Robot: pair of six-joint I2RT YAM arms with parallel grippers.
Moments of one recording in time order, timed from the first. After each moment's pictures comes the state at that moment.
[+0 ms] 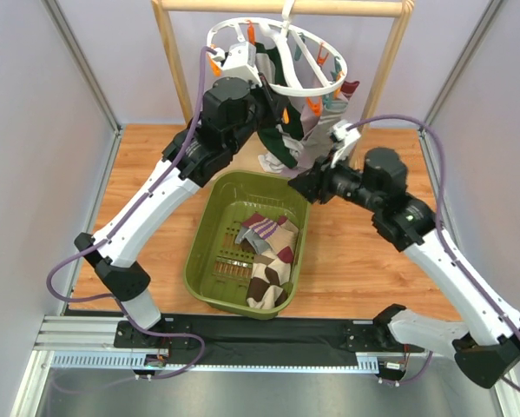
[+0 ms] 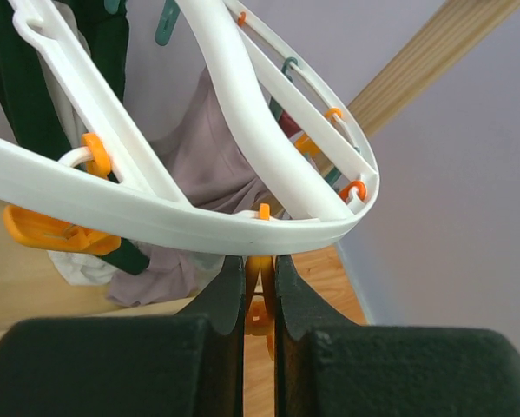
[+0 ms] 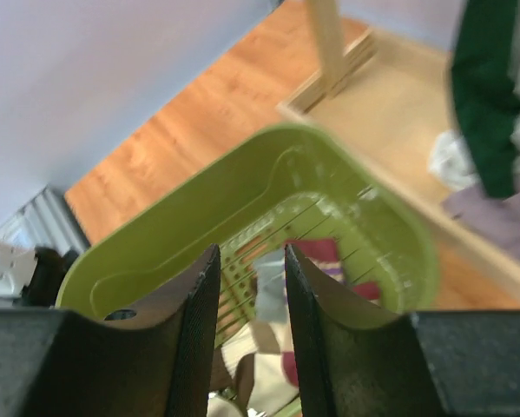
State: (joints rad) left arm -0.80 1.70 2.11 -0.47 -0.34 -0.52; right arm 0.55 1.07 1.25 -0.35 -0.30 0.24
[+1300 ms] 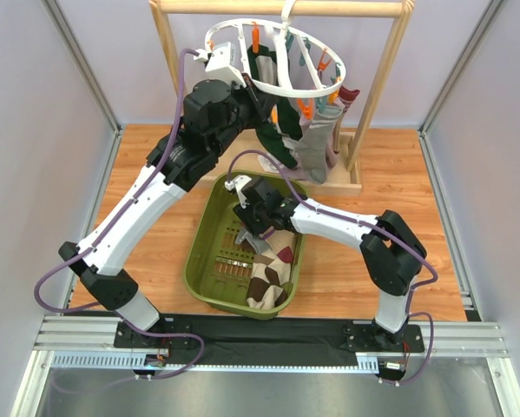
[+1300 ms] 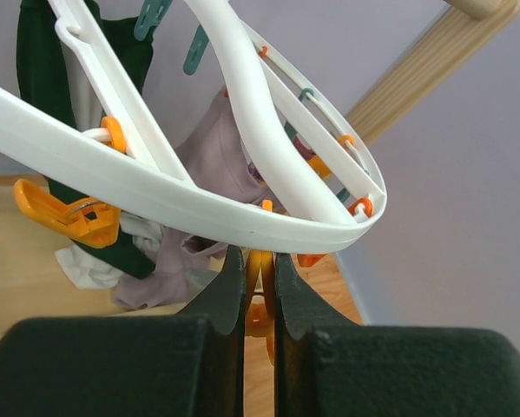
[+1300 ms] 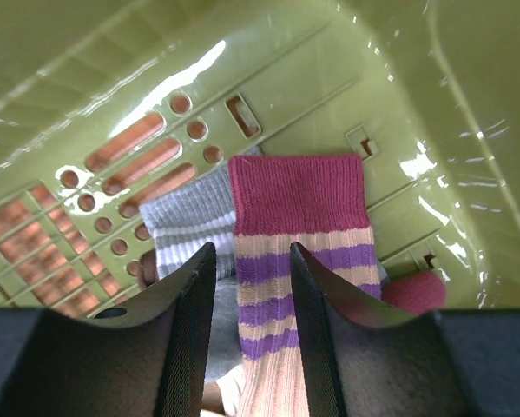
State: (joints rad) left arm -0.76 1.60 1.99 -0.42 -0.29 -0.53; right arm 0.87 1.83 1.33 -0.37 0.04 0.06
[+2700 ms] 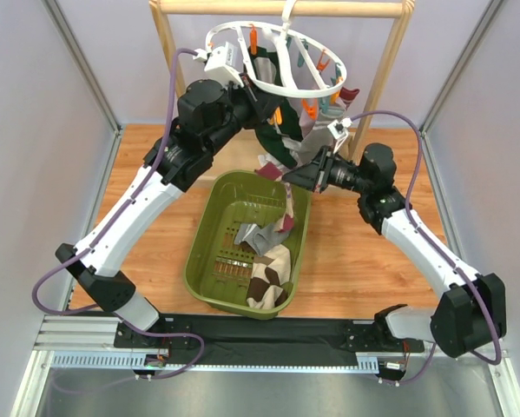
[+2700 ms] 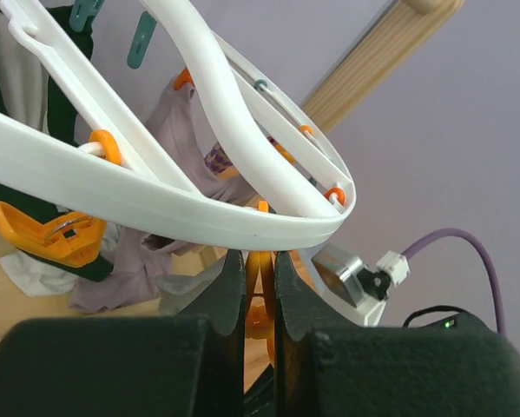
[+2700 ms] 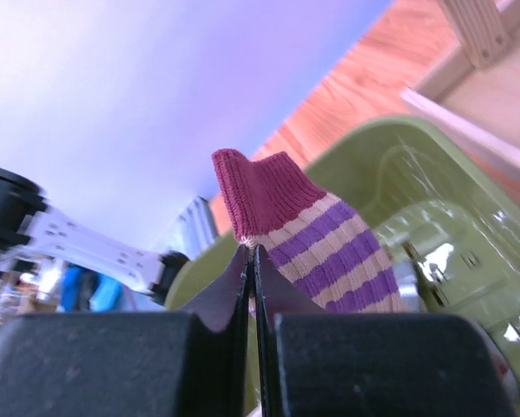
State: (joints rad) left arm -0.73 1.58 1.95 -0.36 -0.15 -0.58; right arm 0.37 1.27 1.00 0.24 -0.80 0.70
